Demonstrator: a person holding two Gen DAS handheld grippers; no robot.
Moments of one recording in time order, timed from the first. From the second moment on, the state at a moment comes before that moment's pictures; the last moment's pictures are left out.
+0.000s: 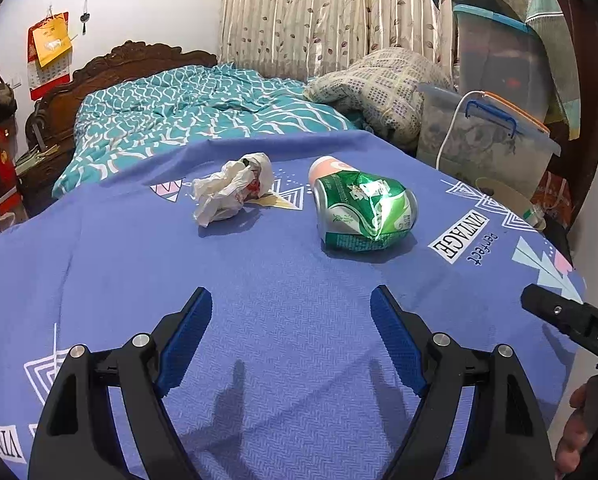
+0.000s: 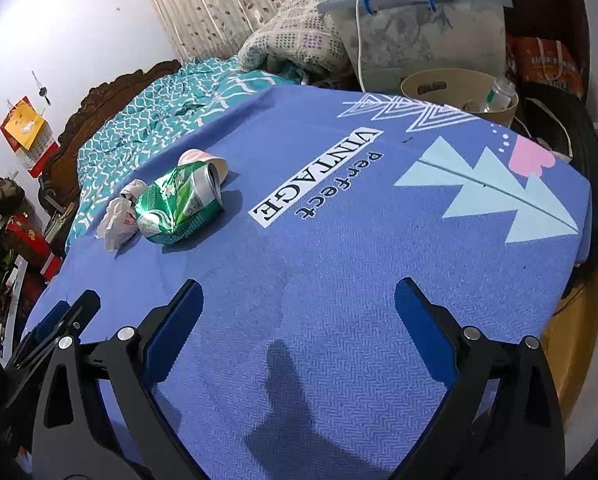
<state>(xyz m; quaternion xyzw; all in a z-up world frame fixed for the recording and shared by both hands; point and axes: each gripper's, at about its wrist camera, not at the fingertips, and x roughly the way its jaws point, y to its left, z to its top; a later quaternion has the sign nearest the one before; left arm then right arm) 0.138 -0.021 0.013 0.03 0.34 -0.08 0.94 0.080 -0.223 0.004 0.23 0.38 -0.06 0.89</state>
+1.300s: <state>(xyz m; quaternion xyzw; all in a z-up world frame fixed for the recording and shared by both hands) 0.137 -0.019 0.013 0.03 0.34 -0.06 0.94 0.086 -0.213 -0.006 0.22 0.40 -0.02 0.89</state>
